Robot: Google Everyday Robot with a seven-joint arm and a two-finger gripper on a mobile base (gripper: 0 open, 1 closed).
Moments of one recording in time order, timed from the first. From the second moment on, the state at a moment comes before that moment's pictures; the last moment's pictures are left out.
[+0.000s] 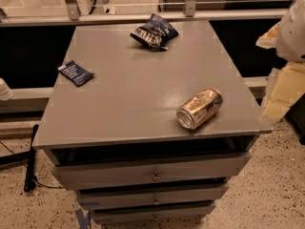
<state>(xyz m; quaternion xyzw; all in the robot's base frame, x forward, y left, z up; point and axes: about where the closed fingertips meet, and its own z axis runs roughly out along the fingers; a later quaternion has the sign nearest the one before) 0.438 -0.217 0.976 -0.60 0.78 -0.03 0.16</state>
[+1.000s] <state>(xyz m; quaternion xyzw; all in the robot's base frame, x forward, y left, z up) 0.521 -0.177 0.971 -0.58 0.77 0.01 0.25</state>
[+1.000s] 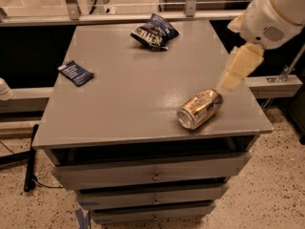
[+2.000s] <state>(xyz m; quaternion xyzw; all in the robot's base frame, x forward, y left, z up) 0.622 -0.121 0.979 -0.52 0.78 0.04 0.34</state>
